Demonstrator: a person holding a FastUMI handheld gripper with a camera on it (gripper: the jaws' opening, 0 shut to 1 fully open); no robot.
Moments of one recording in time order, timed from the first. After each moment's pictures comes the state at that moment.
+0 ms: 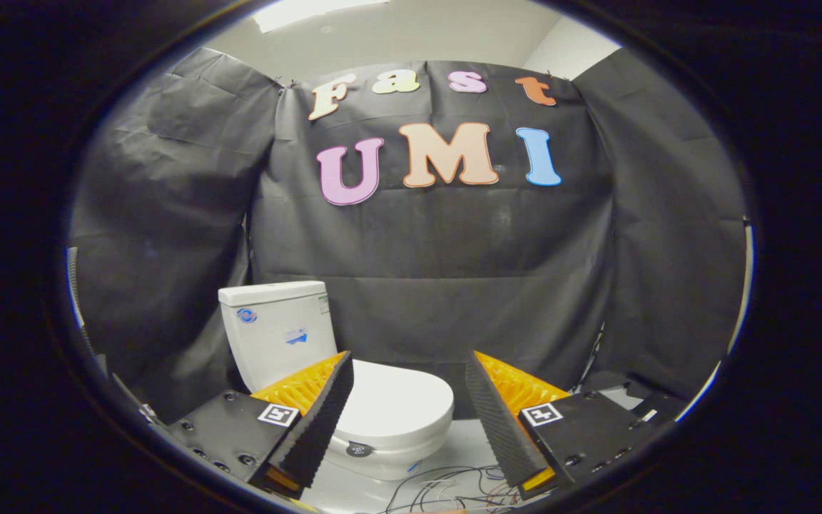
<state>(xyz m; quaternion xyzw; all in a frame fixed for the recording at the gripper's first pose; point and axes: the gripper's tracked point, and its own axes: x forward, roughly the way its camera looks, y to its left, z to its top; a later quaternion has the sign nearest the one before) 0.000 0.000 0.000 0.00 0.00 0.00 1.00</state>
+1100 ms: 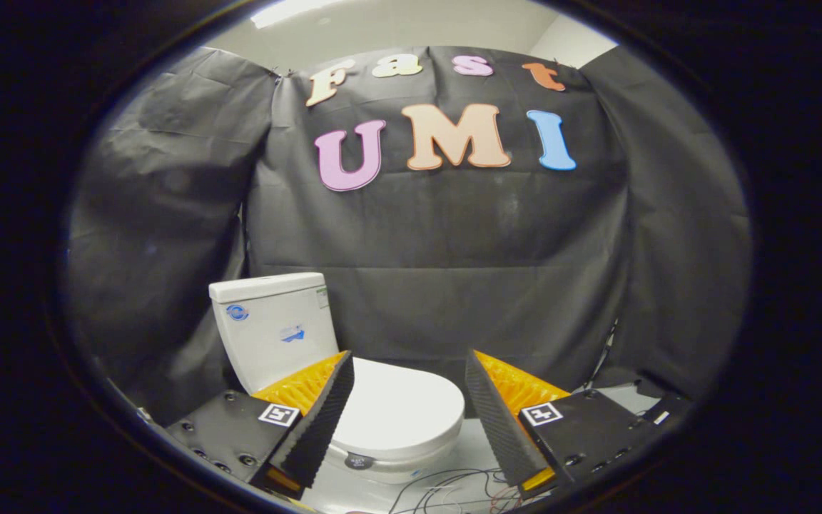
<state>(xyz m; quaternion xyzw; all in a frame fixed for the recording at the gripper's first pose) 0.074 0.016 -0.012 0.01 0.02 0.03 1.00</state>
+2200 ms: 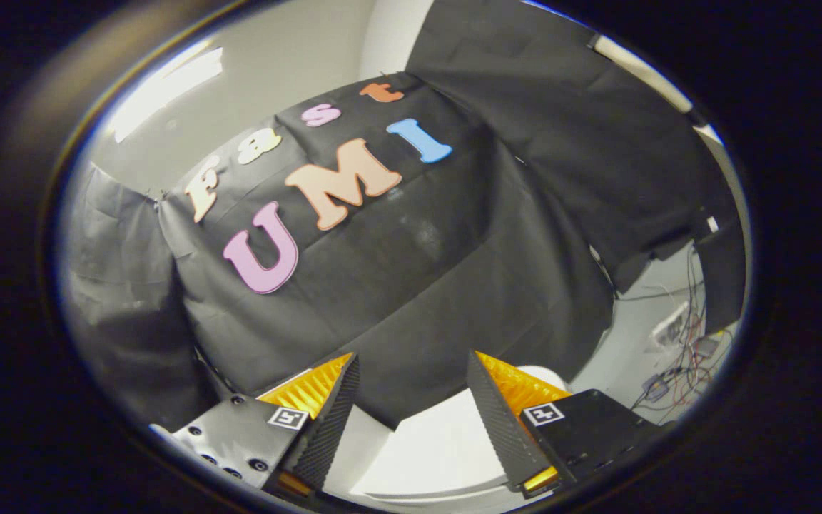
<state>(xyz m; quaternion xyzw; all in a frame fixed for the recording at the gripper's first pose) 0.110 0.065 -0.066 0.34 -0.10 -0.14 0.93</state>
